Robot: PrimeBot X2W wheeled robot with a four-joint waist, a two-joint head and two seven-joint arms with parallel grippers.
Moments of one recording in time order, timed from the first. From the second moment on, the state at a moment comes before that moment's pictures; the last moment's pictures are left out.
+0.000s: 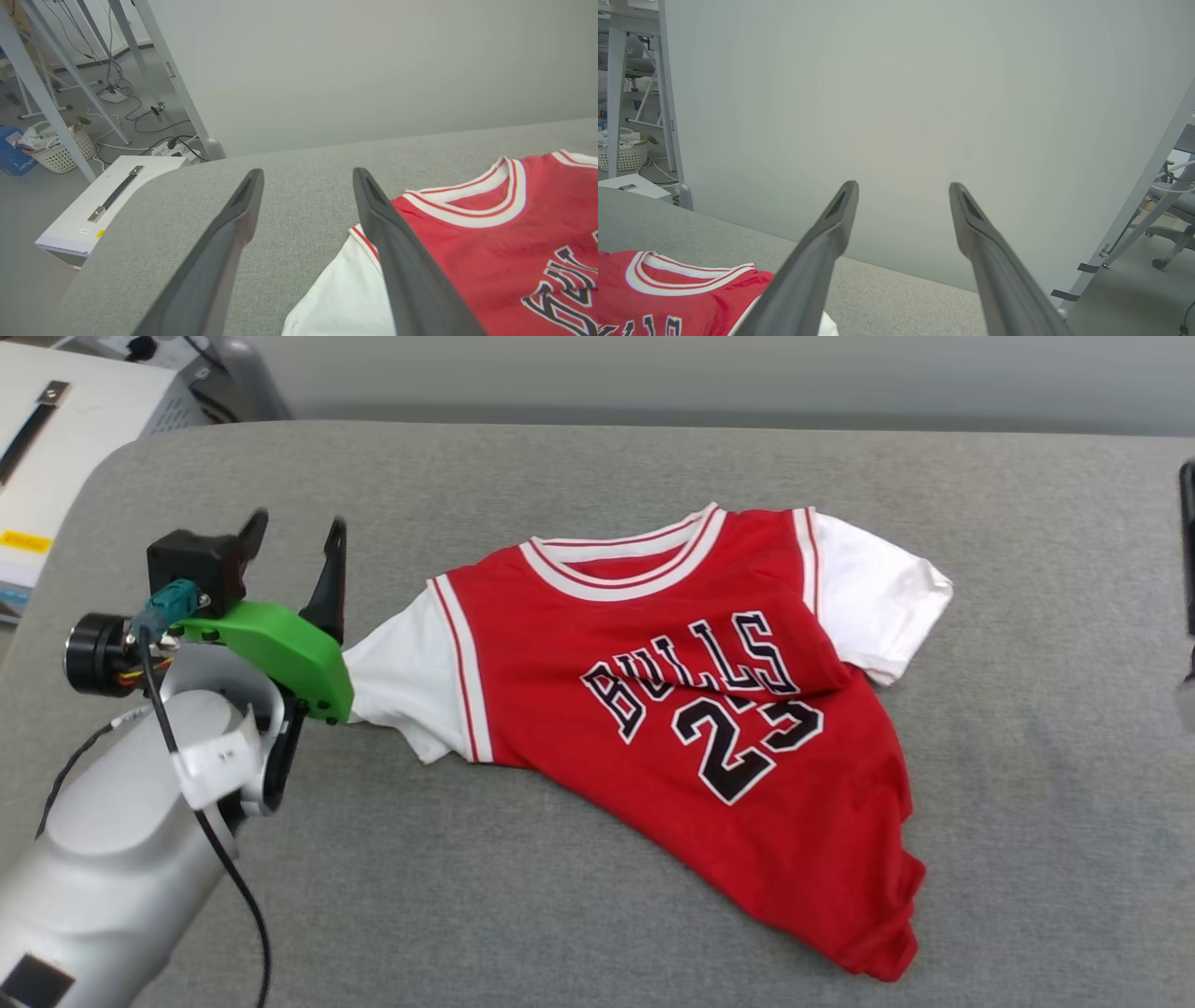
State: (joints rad) left arm -0.79 0.61 -0.88 0.46 -0.93 0.22 -0.26; right arm -0.32 -0.45 -0.06 -0.03 0.28 0.13 -0.15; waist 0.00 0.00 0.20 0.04
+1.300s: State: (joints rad) left arm -0.31 0.12 -0.19 0.03 -0.18 0.12 -0.26; right arm -0.89 -0.81 0.64 0.46 0.79 0.13 0.74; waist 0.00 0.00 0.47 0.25
